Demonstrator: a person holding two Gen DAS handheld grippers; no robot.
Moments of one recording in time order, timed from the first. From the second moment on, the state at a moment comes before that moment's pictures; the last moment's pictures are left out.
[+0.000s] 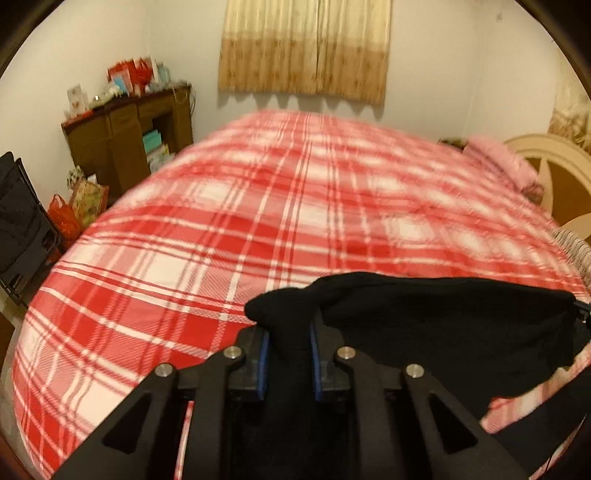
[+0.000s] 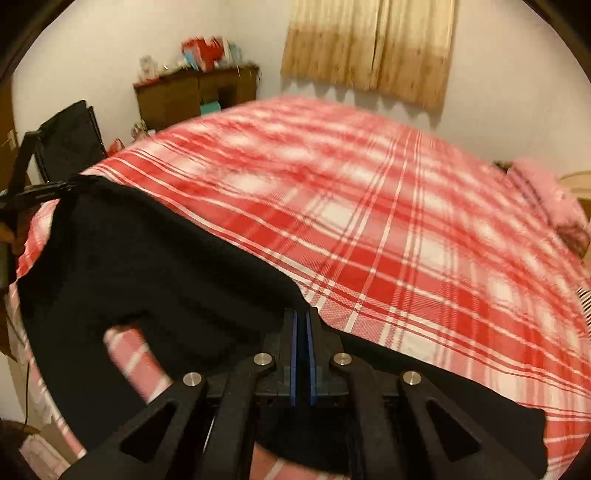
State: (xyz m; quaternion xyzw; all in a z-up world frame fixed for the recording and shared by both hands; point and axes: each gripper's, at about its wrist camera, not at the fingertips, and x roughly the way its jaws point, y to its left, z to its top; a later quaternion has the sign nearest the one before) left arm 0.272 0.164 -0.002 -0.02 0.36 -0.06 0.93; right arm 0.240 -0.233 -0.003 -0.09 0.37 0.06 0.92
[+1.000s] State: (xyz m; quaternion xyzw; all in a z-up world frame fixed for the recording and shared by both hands) left arm 0.091 0.233 -0.080 -0.04 0.31 0.01 0.95; right arm 0.044 -0.139 -0.143 -0.25 0.34 0.05 0.90
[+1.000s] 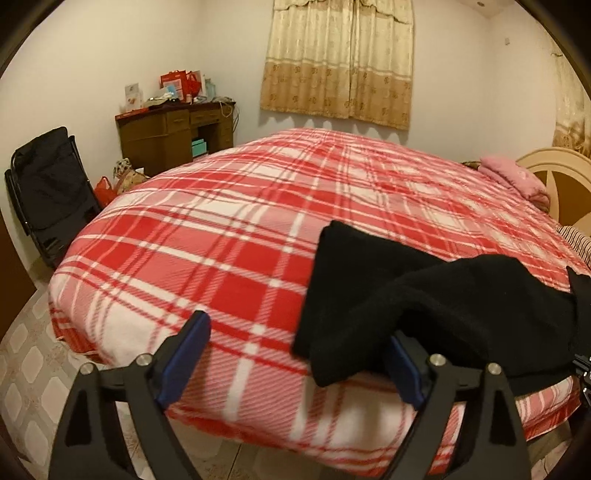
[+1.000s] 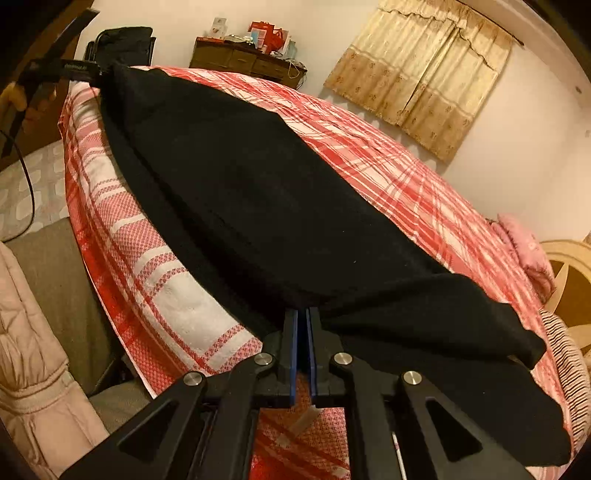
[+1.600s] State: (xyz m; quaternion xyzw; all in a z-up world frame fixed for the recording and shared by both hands) left arm 0.068 0.244 -0.073 0.13 0.37 -0.03 0.92; right arm 0.084 -0.119 -0.076 -0.06 0.33 0.18 0.92
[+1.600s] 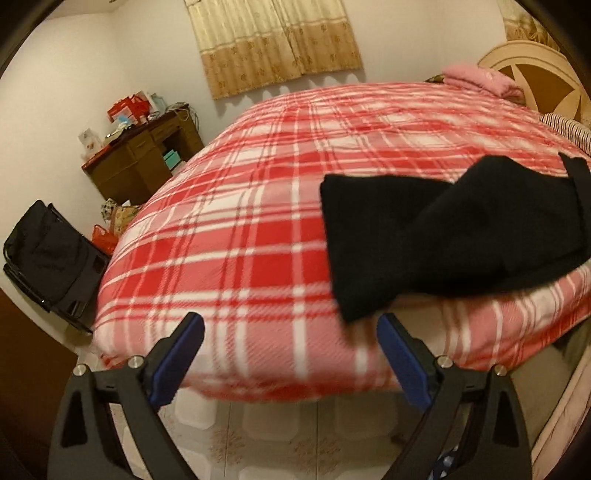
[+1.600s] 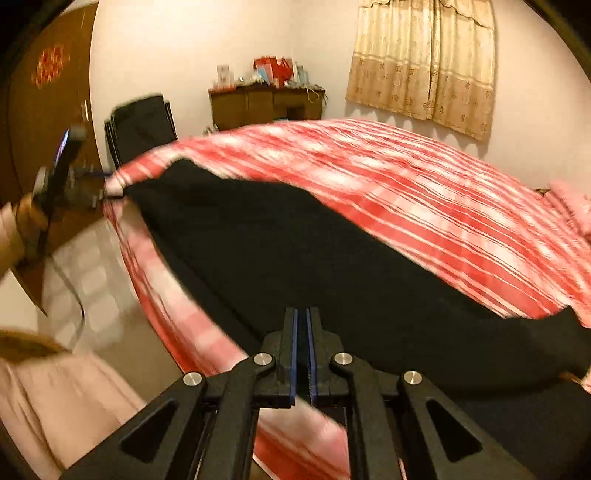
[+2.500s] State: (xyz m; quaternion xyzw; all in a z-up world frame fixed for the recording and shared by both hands) left arm 0.121 0.226 -0.063 -0.14 0.38 -0.02 0.91; right arm 0.092 -0.111 -0.138 -0.08 0.38 0.15 0.91
